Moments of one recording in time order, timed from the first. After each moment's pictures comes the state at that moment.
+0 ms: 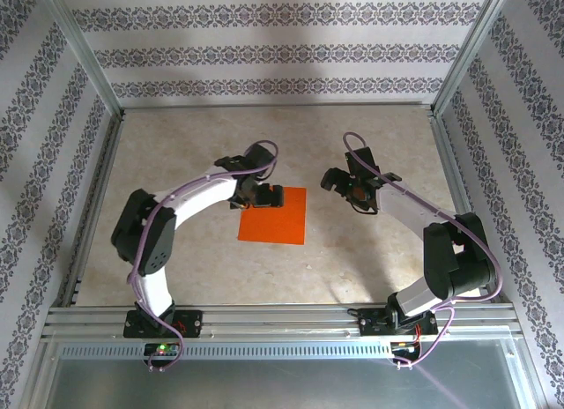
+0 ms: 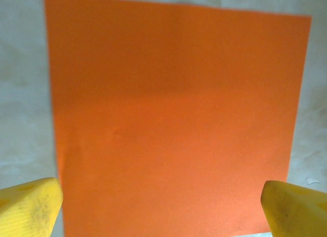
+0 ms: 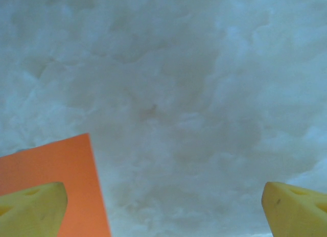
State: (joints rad) left arm -0.60 1.86 1.39 -0.79 0.02 -0.62; right arm 0.29 1.53 0.94 -0.40 -0.02 0.74
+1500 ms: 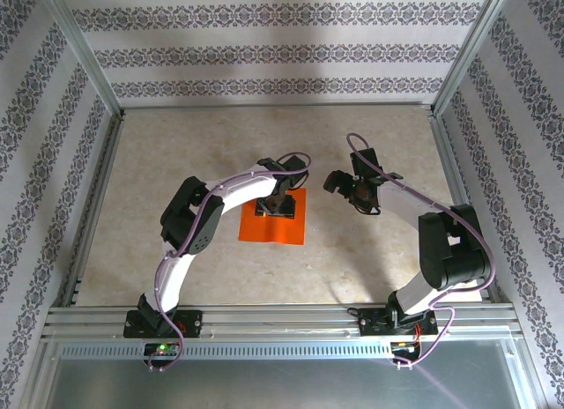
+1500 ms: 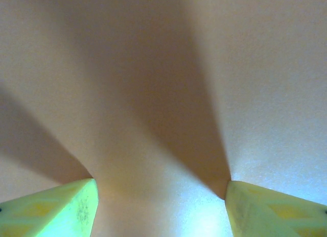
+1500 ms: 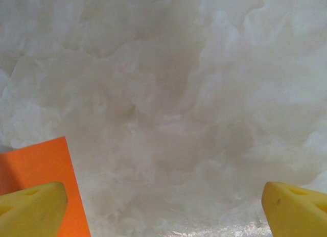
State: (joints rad) left arm -0.70 2.18 1.66 -0.96 -0.05 -0.66; right arm 0.24 1.59 0.93 -0.37 -0.10 0.73
